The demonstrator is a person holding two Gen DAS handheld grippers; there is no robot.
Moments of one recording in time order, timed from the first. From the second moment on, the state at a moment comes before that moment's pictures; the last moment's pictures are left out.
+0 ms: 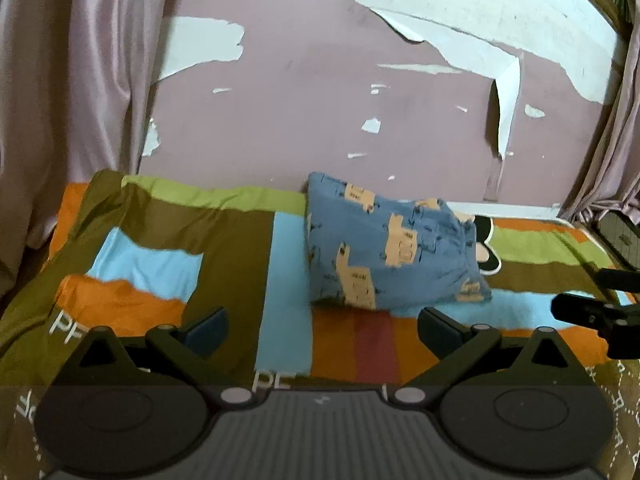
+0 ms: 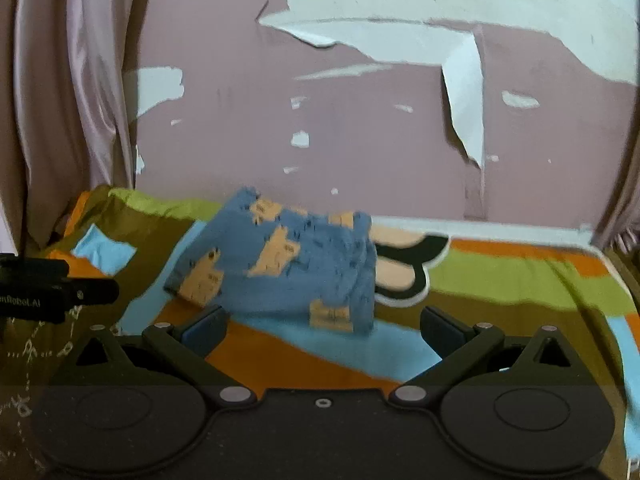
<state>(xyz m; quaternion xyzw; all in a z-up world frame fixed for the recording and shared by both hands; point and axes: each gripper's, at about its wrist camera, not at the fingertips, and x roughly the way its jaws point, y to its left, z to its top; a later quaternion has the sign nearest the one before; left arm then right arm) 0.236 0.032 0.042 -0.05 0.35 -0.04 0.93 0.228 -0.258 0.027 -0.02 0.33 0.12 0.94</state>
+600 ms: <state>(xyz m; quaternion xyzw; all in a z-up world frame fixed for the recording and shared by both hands) 0.212 0.028 0.018 -0.03 0.39 -0.06 0.92 0.210 -0.261 0.005 -0.03 0.38 0.14 0.92</state>
